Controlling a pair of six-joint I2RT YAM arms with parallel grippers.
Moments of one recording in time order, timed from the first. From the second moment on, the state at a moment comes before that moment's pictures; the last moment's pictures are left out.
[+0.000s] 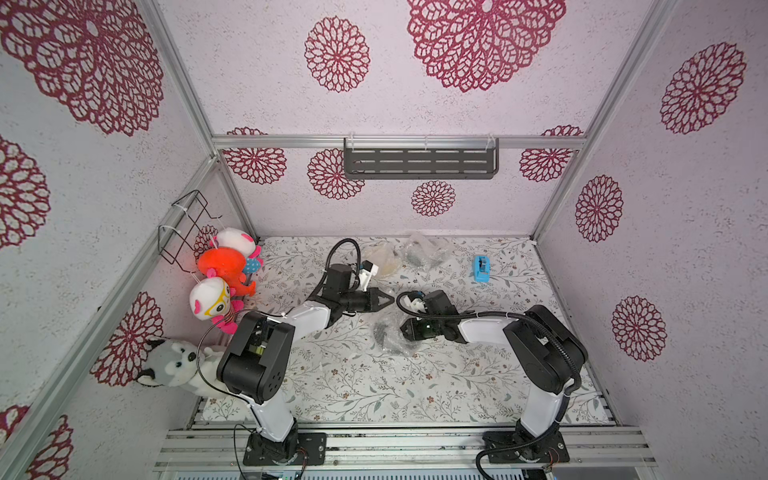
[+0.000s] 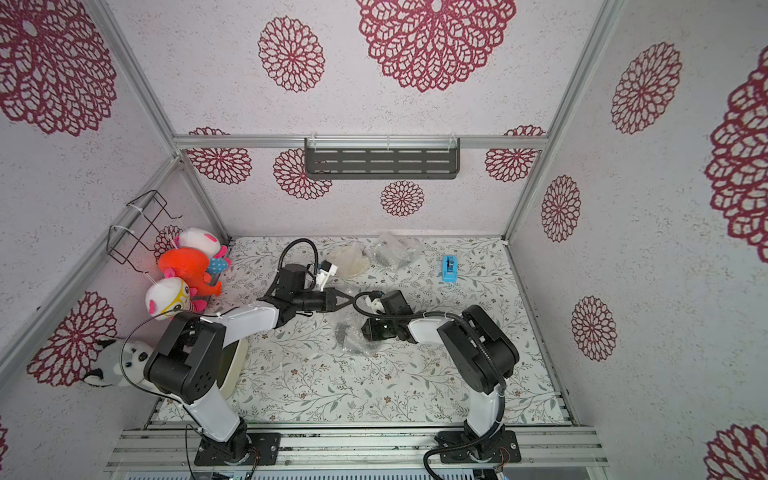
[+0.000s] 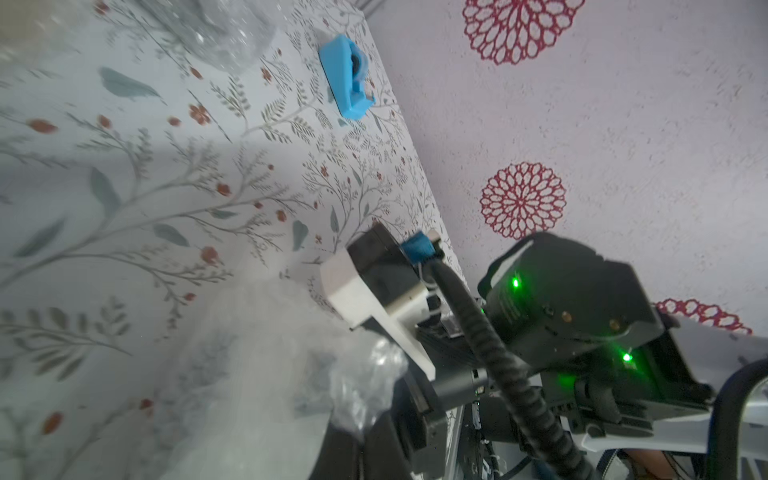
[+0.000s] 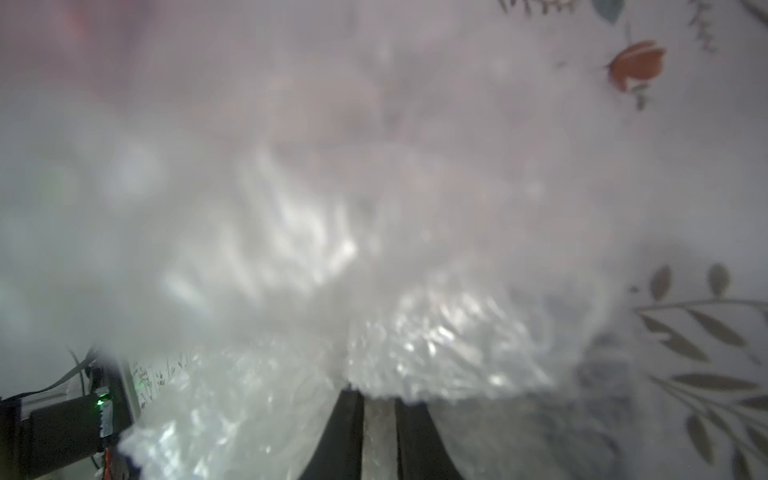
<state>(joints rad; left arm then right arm) -0.42 1.73 0.92 0.23 0.77 -0.56 0.63 1.84 0.91 0.07 -0.46 0.51</state>
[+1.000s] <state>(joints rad) -0.63 1.92 0.91 0.18 0.59 -0.41 0.40 1.48 0.78 0.05 -0.29 0.82</state>
